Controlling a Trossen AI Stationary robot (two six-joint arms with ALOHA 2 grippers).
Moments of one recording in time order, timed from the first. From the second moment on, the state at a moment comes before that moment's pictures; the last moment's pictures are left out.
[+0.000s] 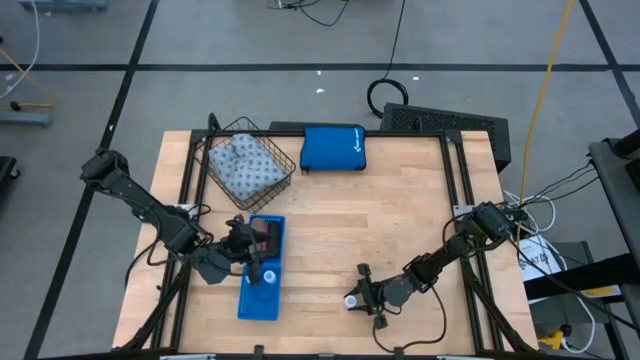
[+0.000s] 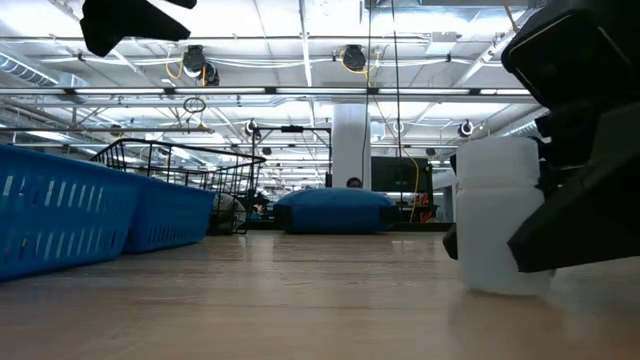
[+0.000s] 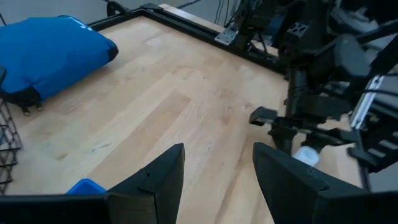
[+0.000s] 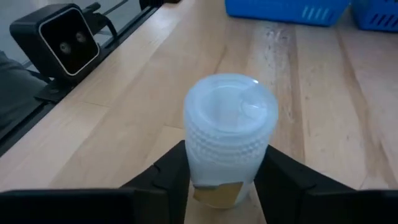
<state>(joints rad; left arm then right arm) -0.65 1.19 0.78 -0.20 -0.83 -0.79 0.63 1.99 0.67 0.88 0.28 0.20</state>
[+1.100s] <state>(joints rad) -0.38 1.96 1.46 -0.62 -0.23 -0.35 0.40 1.99 0.82 0.62 0.28 0.17</state>
